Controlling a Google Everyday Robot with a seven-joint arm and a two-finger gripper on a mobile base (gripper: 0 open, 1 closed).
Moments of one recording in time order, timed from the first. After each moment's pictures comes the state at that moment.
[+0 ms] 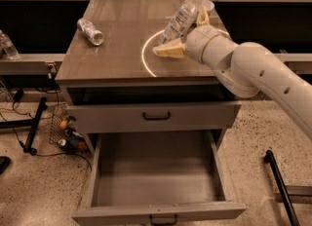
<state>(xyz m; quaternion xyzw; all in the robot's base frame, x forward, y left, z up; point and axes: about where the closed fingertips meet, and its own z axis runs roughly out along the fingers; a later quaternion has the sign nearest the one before) 0.724 -0.075 0.936 -0.36 0.60 0.05 0.72</state>
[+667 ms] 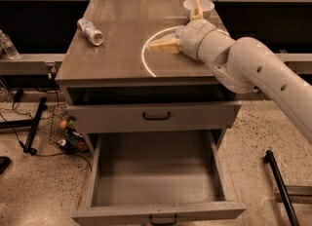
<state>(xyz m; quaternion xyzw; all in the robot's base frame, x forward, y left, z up) 0.717 -0.050 0.958 -0.37 0.57 0.07 0.73</state>
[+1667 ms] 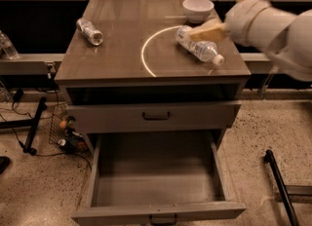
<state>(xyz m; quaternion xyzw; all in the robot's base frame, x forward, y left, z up) 0.679 -0.152 1.010 -0.38 0.61 0.00 0.69</state>
